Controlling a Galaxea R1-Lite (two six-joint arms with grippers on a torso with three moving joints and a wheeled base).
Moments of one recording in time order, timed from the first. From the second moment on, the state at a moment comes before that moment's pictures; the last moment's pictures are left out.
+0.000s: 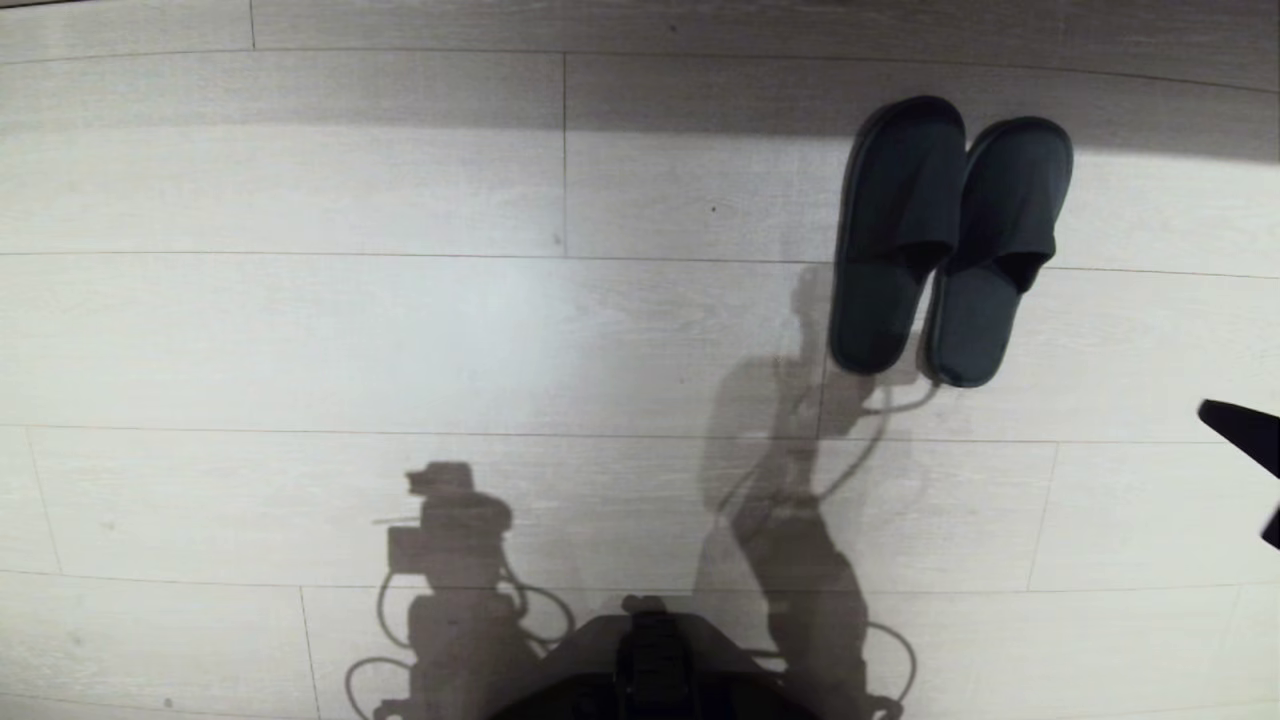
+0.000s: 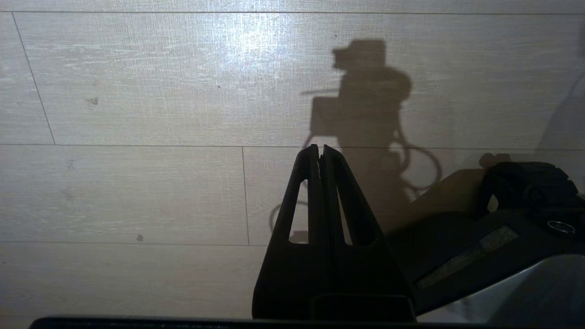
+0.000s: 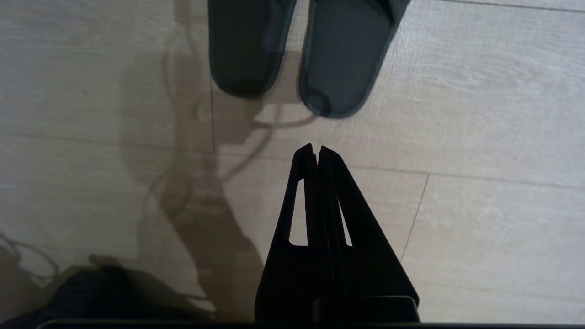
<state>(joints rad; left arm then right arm) 0.00 0.00 0.00 0.00 0.00 -0.01 0.01 0.99 -0.51 -0.40 0.03 0.00</state>
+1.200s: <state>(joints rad) 0.00 0.00 0.00 0.00 0.00 0.00 0.08 1.79 -0.69 -1.27 -0.10 -0.09</state>
